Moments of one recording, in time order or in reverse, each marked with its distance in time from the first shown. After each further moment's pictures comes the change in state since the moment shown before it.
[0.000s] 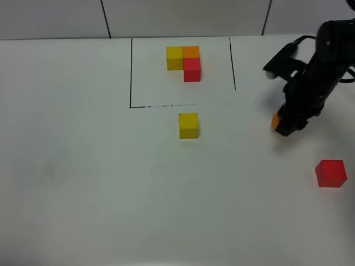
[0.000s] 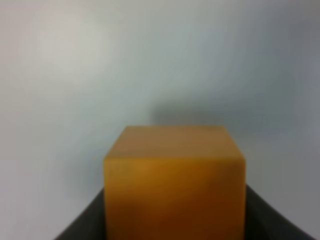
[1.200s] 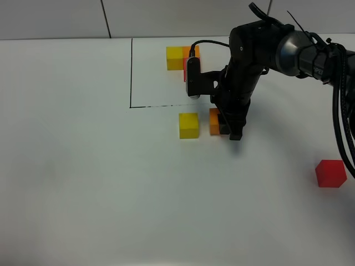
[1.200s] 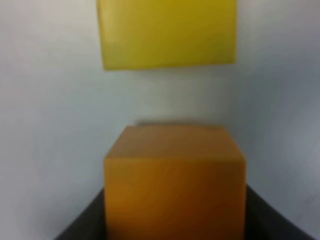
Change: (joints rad) left arm 0.000 0.000 0.000 0.000 0.000 0.000; right arm 0.251 0.215 -0.316 0.019 0.065 -0.399
